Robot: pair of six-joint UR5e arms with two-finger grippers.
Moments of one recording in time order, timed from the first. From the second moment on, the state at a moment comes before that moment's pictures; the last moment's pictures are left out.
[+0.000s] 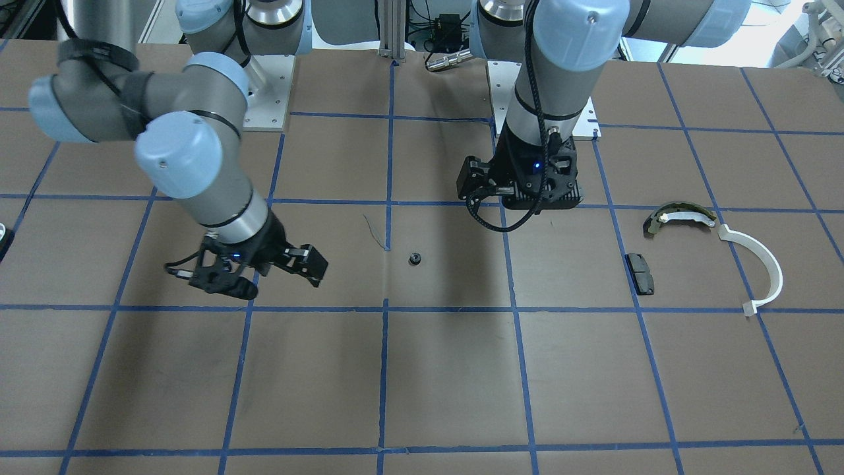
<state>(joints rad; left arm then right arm) -1.79 -1.79 -1.72 -1.25 1.58 -0.25 1.35 -1.34 1.77 -1.94 -1.40 -0.01</state>
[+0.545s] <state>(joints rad) -1.92 -1.91 -1.88 -0.97 1.63 -0.37 1.00 -1.34 1.77 -1.90 -1.55 -0.48</state>
